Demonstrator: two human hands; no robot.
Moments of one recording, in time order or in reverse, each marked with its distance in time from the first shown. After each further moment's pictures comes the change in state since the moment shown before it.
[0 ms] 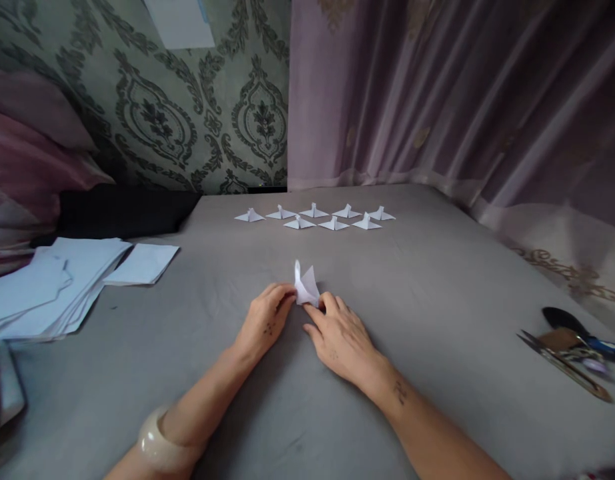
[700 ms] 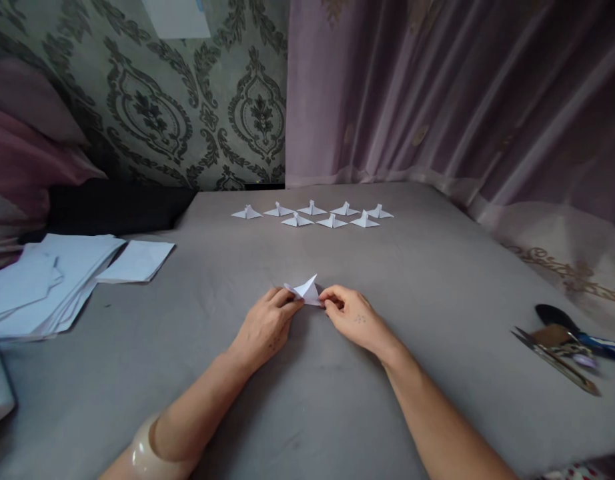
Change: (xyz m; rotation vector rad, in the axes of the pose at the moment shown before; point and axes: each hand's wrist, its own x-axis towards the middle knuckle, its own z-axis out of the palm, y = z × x) left_hand -0.009 0.009 -0.006 0.352 -0.247 0.280; right_hand 0.014 0.041 0.003 0.643 0.002 0.231
